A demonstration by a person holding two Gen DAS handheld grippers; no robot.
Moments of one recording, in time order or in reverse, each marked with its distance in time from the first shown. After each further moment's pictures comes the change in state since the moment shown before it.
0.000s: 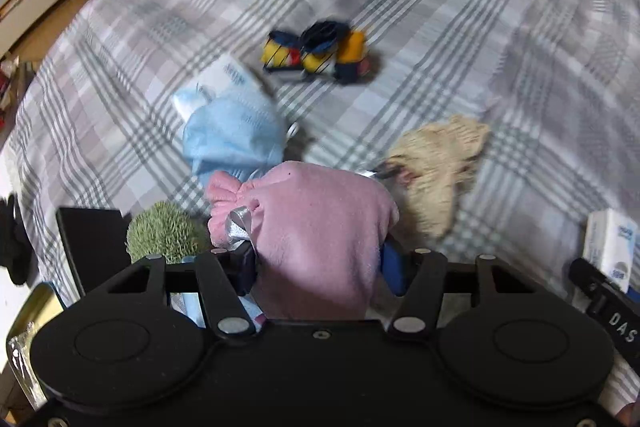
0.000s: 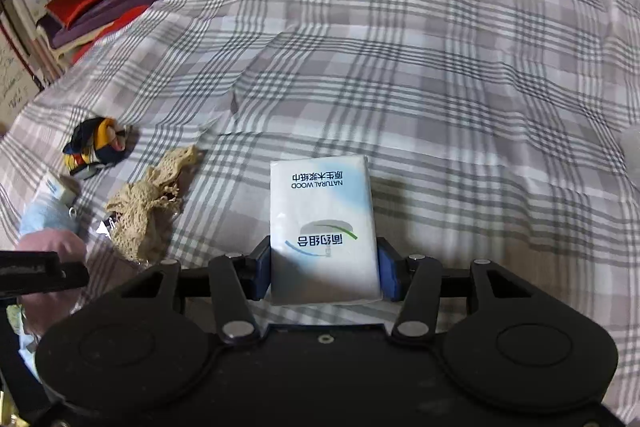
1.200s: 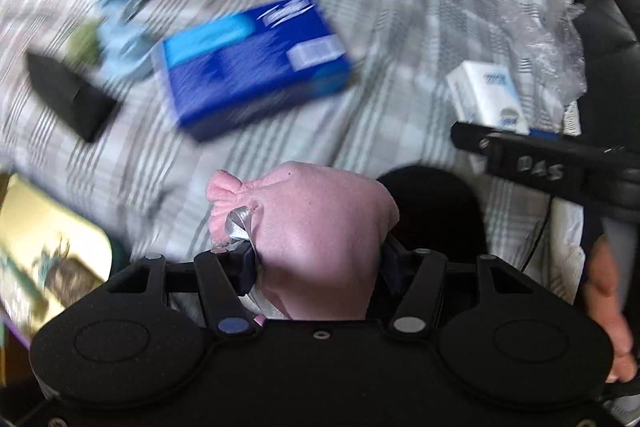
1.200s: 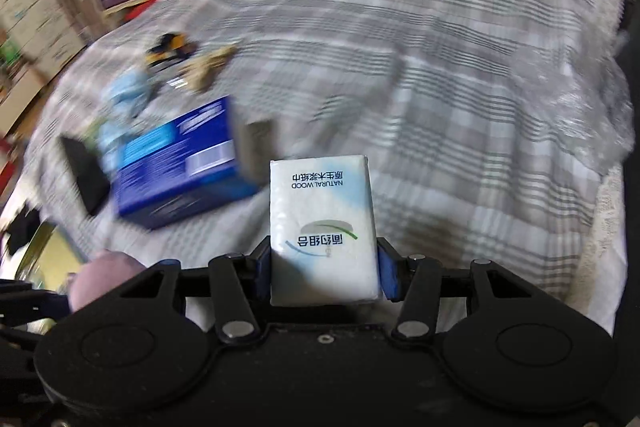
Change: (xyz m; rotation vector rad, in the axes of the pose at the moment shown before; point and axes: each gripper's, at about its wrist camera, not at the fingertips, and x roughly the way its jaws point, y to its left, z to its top) left arm -0.148 -0.005 -0.232 0.284 0.150 -0.300; right arm -0.200 -0.087 -0.160 -0.139 0.049 0.106
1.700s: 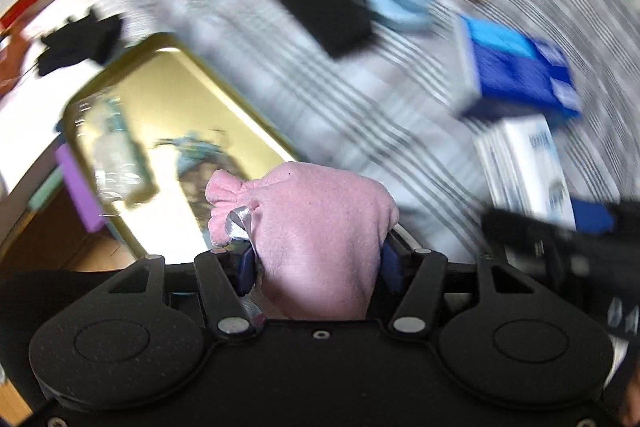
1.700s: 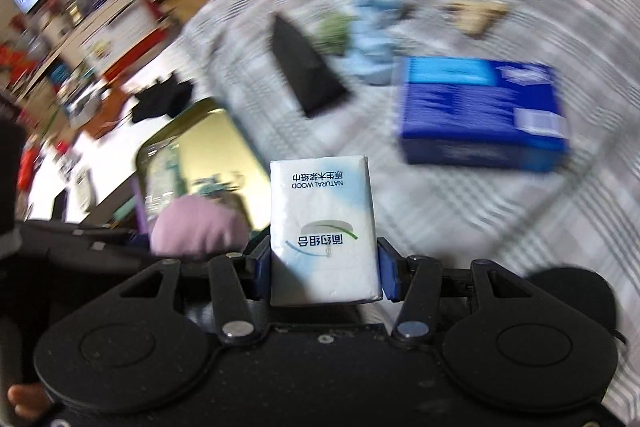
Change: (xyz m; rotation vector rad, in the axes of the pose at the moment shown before) left arm -0.028 0.162 -0.069 -0.441 -0.076 0.171; right arm 0.008 0.199 -0.031 -0.379 0.170 0.344
